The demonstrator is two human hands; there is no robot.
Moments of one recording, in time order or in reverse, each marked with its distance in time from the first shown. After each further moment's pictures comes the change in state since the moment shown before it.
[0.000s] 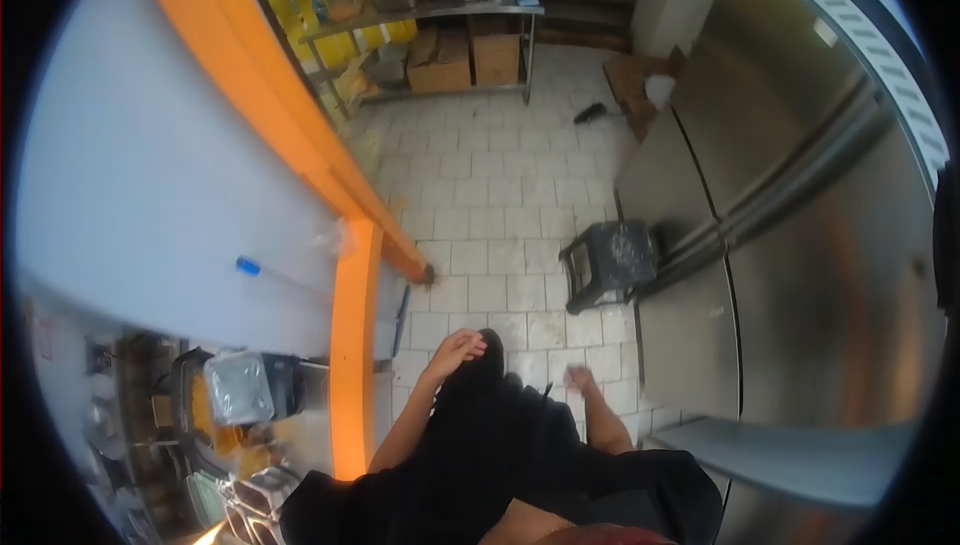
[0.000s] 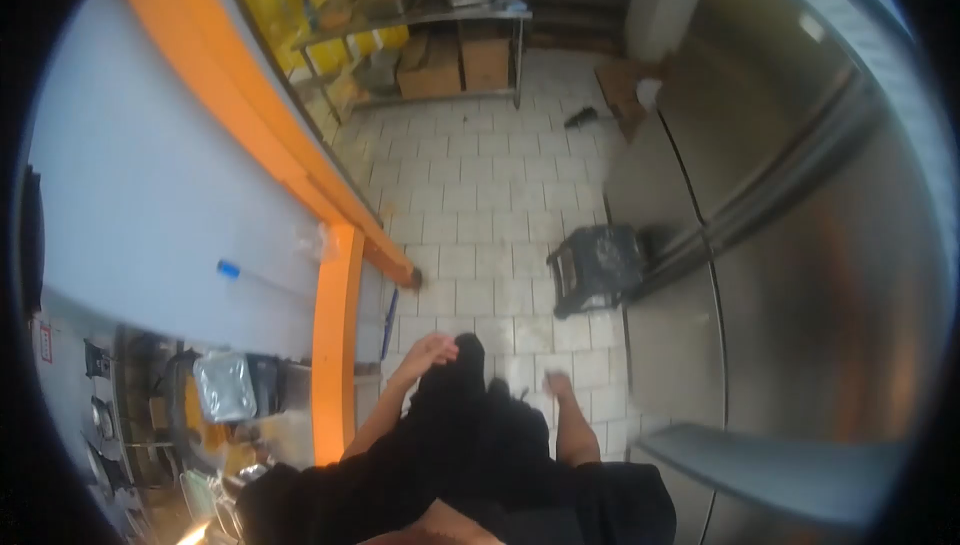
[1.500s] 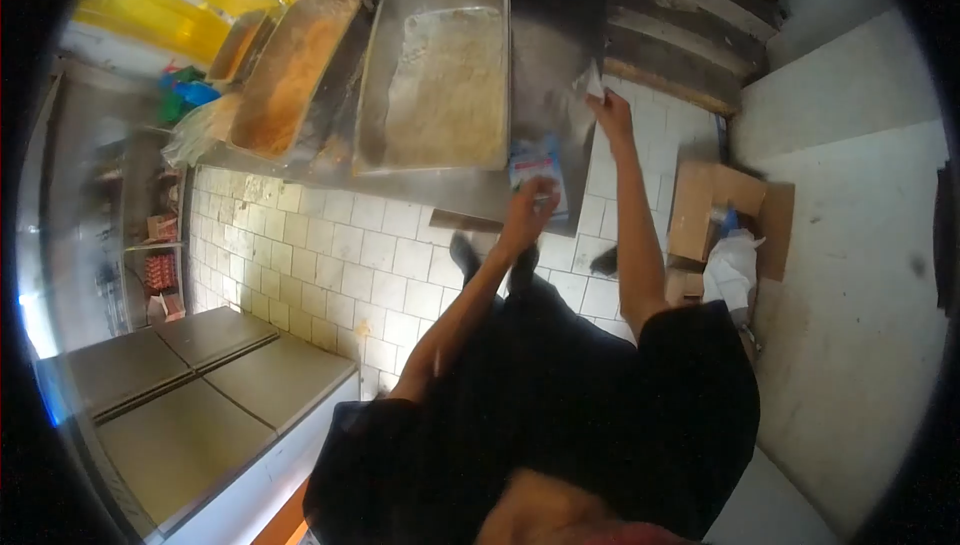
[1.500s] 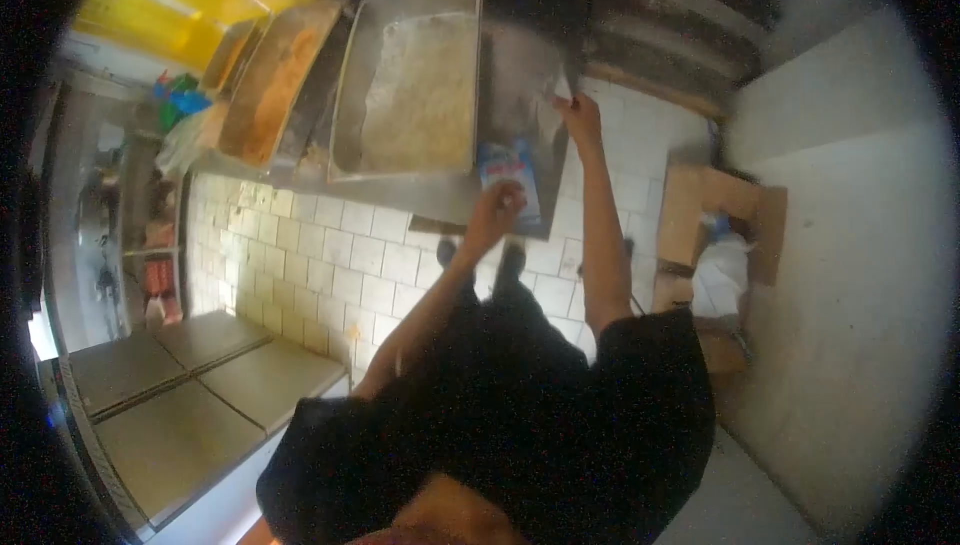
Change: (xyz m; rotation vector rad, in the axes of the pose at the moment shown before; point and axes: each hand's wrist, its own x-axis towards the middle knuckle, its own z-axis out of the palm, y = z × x) left_hand 1.382 0.807 -0.204 0.198 0.438 0.507; right_hand 1.358 -0.477 -1.301 0.486 0.344 -0.166
